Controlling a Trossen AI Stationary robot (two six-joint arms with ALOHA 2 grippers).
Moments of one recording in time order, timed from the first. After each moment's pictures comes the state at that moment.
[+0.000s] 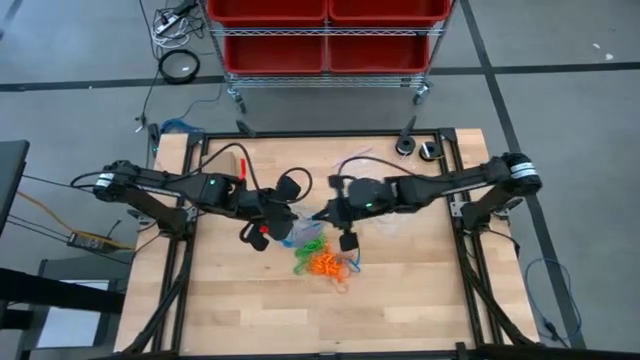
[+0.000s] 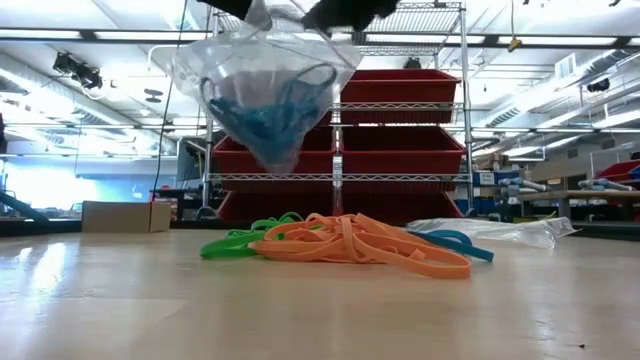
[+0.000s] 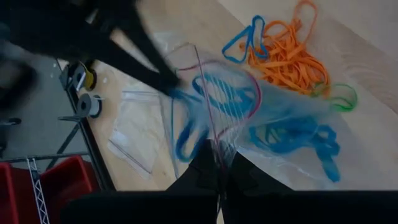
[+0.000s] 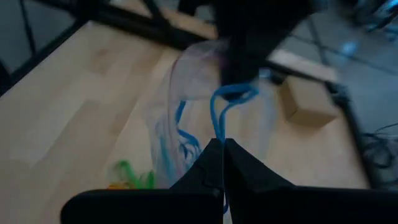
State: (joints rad) left arm -0.18 1.40 1.37 -0.82 -0.24 0.68; right arm 0.12 1.58 1.29 -0.23 0.07 -0.27
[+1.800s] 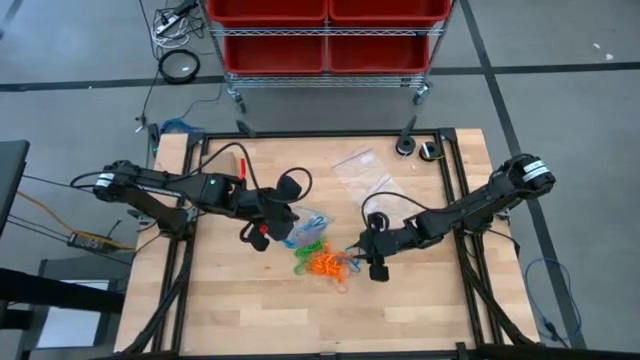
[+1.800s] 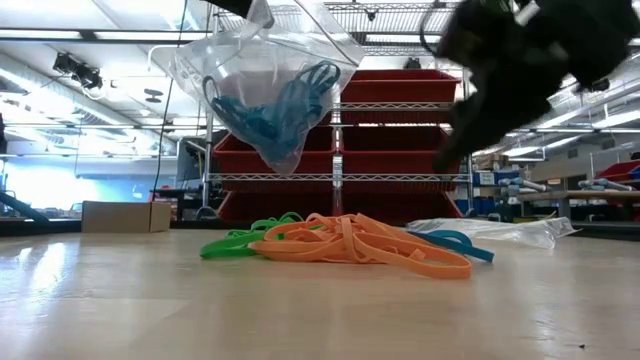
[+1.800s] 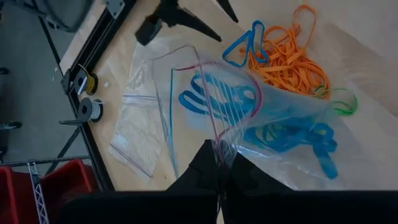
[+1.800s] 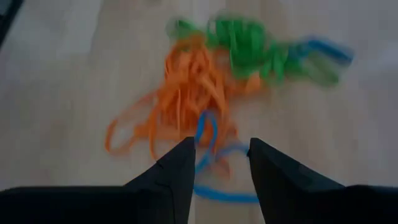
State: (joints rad) left arm -0.18 1.40 1.37 -0.81 -0.23 0.68; right arm 0.36 1.45 0.69 -0.01 0.23 0.33
